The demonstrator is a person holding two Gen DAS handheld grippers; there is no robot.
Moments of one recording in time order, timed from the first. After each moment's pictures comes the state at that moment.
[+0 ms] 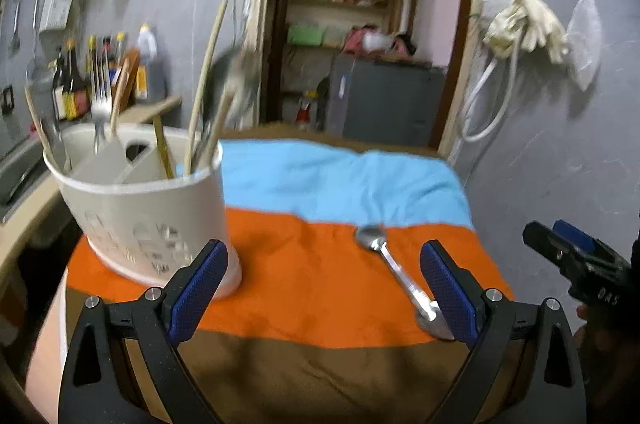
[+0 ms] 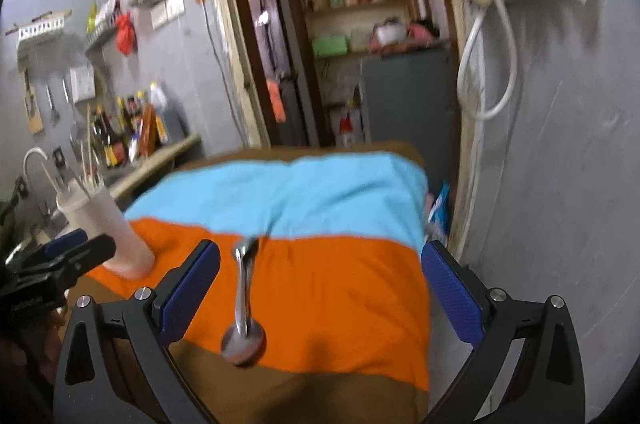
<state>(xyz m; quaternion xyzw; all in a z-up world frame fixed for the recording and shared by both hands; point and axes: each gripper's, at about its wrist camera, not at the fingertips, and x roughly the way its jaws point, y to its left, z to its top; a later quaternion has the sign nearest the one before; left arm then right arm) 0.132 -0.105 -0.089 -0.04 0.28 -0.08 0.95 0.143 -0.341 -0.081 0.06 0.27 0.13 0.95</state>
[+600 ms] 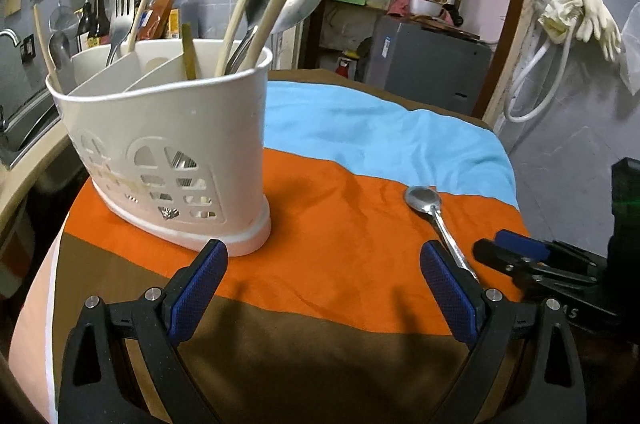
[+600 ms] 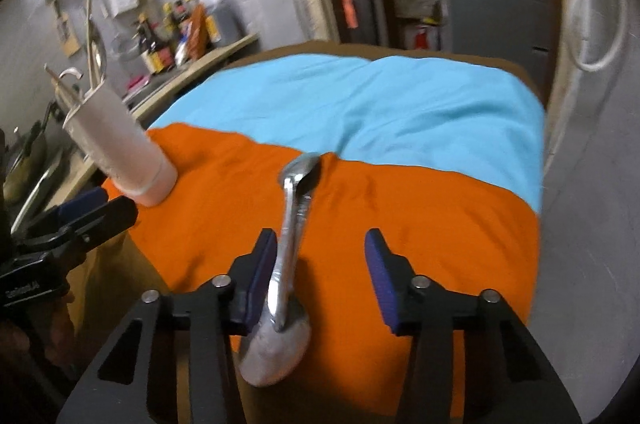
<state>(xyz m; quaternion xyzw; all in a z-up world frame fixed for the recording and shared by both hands) 0.154 -0.087 -0.123 -0.07 0.35 -0.02 0.93 0.199 -0.286 -0.133 0.01 0.41 0.27 0.87</state>
